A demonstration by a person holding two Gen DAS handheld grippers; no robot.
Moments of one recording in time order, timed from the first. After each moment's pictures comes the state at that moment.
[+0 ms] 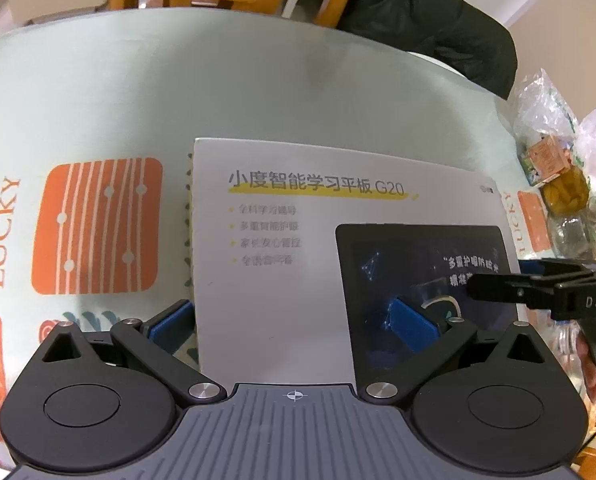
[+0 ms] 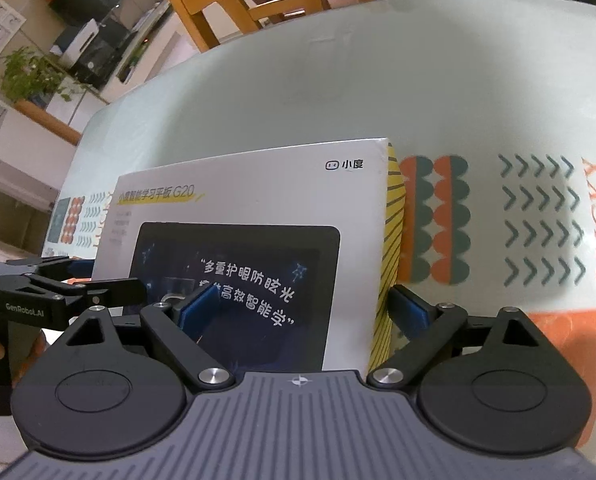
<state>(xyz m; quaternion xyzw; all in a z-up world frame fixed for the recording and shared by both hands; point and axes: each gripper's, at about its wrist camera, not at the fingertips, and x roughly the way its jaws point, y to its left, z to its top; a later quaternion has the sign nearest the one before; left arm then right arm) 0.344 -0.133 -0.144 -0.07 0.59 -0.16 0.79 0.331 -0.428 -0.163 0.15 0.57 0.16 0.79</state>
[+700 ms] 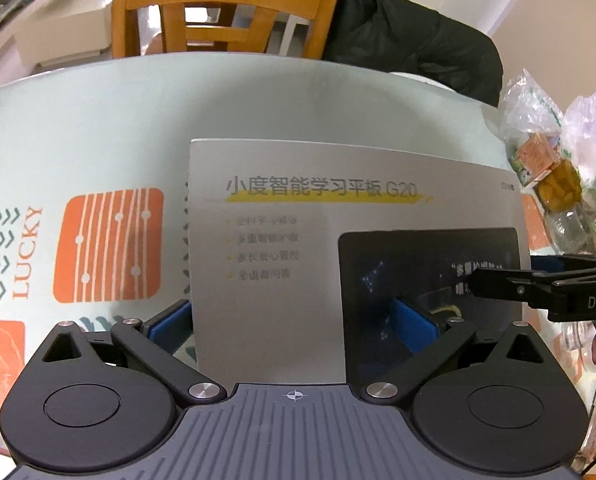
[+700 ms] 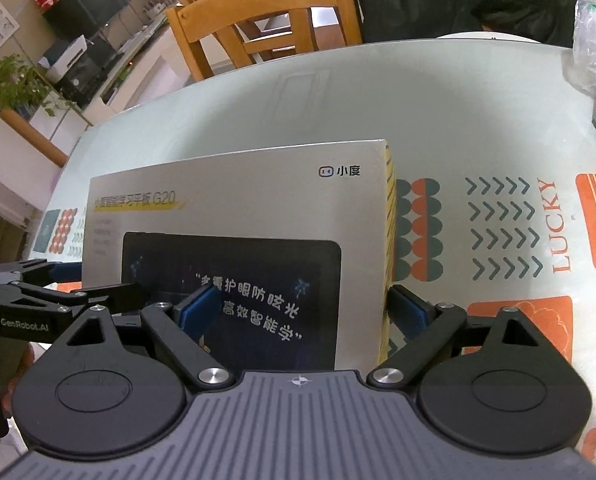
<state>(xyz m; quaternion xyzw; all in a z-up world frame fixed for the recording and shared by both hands) 0.322 -0.150 -0.123 -0.03 0.54 -0.15 0.83 0.300 -0.417 -0.131 0.12 0.53 0.12 0.83</state>
